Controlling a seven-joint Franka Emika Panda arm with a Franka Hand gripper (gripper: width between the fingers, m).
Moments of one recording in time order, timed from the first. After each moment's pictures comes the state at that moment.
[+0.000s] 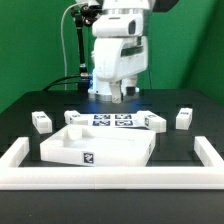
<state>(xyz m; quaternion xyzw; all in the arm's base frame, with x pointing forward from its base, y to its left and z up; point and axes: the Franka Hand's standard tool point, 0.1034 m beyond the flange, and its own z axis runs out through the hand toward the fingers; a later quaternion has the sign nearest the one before) 0.523 -0.021 0.105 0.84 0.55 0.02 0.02</state>
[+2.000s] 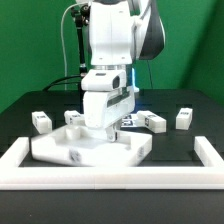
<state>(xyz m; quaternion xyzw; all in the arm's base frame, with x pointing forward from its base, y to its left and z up) 0.487 -0.036 0.006 0.84 0.54 0.03 0.02</state>
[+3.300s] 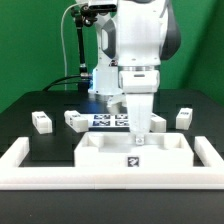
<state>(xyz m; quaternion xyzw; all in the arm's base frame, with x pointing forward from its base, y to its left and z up) 0.512 0.020 0.007 0.75 0.66 0.03 0.02</state>
